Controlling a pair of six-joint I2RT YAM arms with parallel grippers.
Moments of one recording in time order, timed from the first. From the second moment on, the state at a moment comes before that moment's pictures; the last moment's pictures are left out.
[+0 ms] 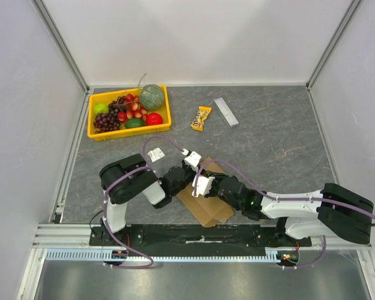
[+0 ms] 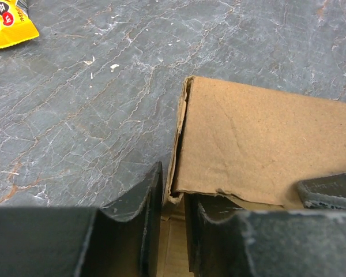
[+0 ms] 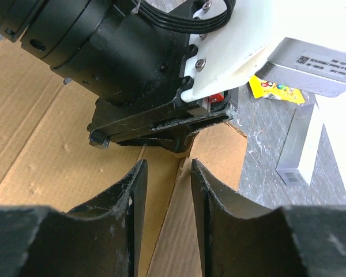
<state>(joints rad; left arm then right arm) -0.94 1.94 0.47 1.29 -0.18 -0.11 1.13 1.26 0.36 0.52 0.33 -0.58</state>
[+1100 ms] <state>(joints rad) -0.98 1.94 0.41 1.30 -0.16 -0.08 1.13 1.15 0.37 0.42 0.31 -0.49</state>
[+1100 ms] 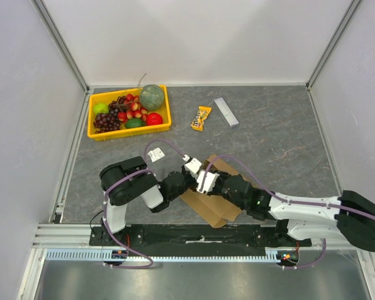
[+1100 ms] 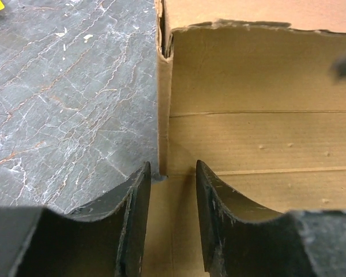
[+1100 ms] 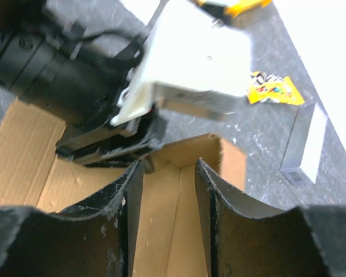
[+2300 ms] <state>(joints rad) -0.98 1.91 0.39 1.30 -0.10 -0.08 0.78 1.21 0.54 0.21 0.12 0.04</state>
